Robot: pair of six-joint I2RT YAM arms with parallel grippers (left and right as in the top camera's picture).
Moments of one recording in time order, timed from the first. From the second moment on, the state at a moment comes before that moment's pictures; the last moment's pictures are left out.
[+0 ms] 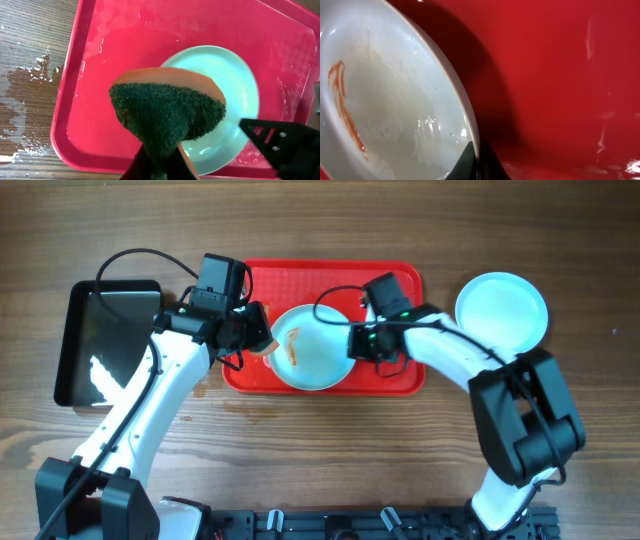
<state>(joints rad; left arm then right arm) -0.27 1.52 1.15 -0.77 0.10 -0.55 0.45 1.91 1.11 -0.45 -0.26 0.58</state>
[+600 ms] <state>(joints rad) -0.35 1.63 1.05 -0.57 0.10 -0.55 0.52 1.91 1.11 -0.29 -0.12 0.76</state>
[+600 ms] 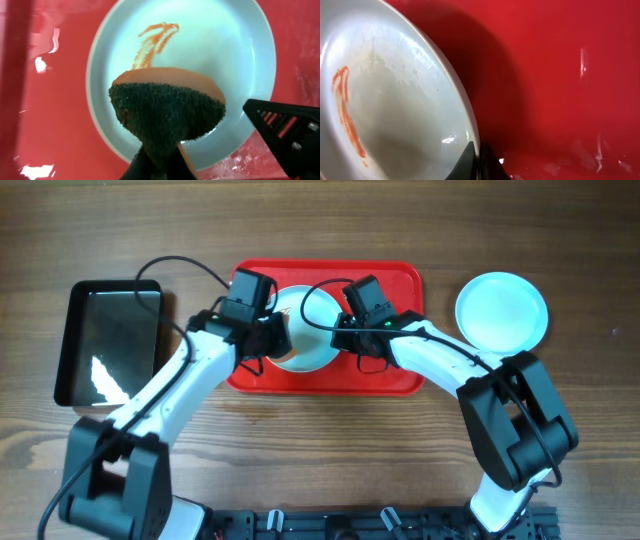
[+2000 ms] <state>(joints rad) -0.34 1.84 1.08 -0.58 -0.26 -0.55 0.54 1.96 1.14 -0.33 -0.25 0.74</state>
